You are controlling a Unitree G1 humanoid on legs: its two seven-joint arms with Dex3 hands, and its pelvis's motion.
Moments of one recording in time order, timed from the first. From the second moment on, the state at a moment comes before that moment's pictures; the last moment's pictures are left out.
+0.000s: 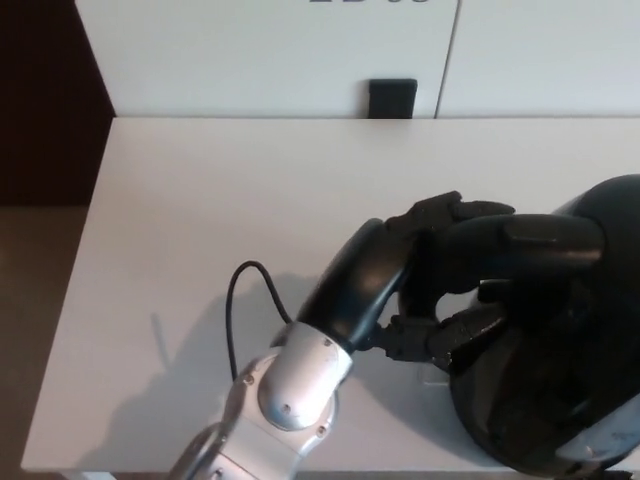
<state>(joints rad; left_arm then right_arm) -0.18 0.07 -0.58 -0.29 0.24 0.38 0.01 0.28 -0.41 0.07 0.43 -0.19 -0.13 0.12</state>
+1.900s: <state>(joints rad) -0.30 -0.10 0.05 -0.60 -0.31 0.70 0.08 0.28 -0.42 0.11 0.42 -0.24 -0.10 0.12</state>
